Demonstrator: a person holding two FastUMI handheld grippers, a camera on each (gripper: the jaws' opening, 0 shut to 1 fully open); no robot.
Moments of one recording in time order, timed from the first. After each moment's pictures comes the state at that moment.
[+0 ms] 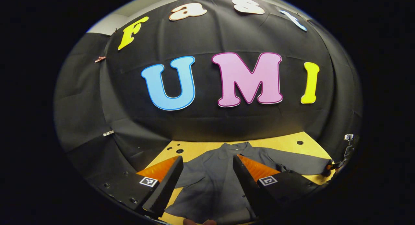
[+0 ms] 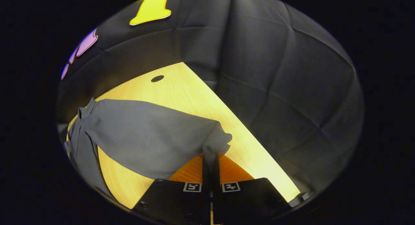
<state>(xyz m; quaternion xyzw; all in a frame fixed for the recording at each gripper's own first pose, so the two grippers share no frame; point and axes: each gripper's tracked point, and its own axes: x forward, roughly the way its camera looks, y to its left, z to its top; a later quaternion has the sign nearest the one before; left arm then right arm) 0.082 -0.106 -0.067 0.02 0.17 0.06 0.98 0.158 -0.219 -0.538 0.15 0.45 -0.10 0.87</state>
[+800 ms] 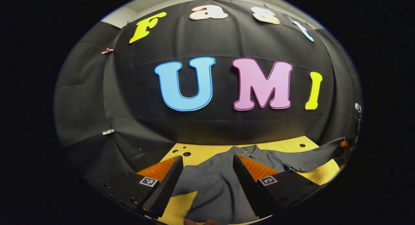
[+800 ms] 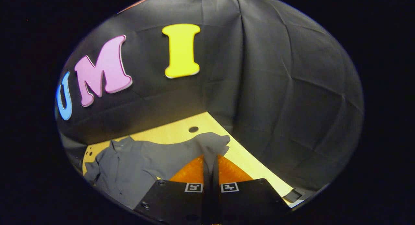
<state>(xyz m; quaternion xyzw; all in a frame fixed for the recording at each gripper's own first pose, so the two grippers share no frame) 0.072 -0.001 -0.079 -0.01 0.14 0.03 0.99 0.179 -0.152 -0.285 0.16 0.27 -0.09 0.94</state>
